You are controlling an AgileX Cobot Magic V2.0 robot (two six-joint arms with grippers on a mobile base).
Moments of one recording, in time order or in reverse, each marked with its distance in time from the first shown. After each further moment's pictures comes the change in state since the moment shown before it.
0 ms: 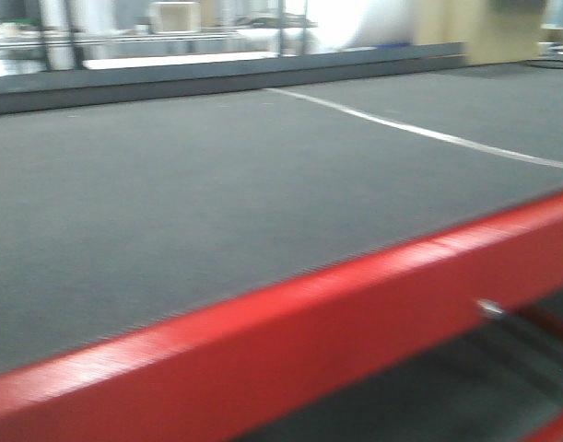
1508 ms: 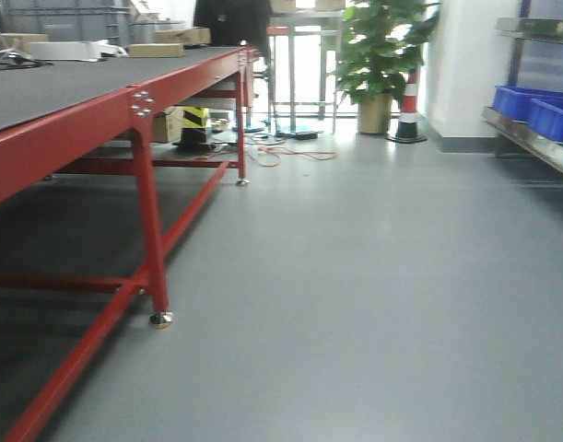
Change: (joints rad) left arm 0.000 0.000 0.000 -0.005 0.000 0.000; right arm 0.000 -0.002 0.000 0.000 0.000 0.000
